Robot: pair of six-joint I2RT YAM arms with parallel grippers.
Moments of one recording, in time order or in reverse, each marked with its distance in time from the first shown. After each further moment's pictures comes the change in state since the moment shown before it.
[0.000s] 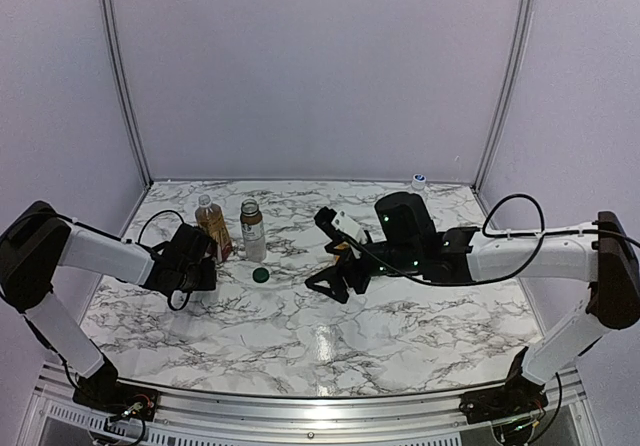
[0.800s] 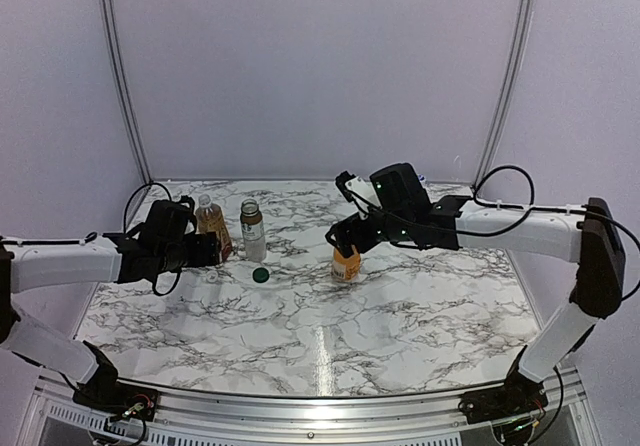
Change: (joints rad) left arm 0.008 -0.251 0.031 -0.067 0.035 0.039; right arm -0.126 0.092 0.205 -0.215 0.395 0.126
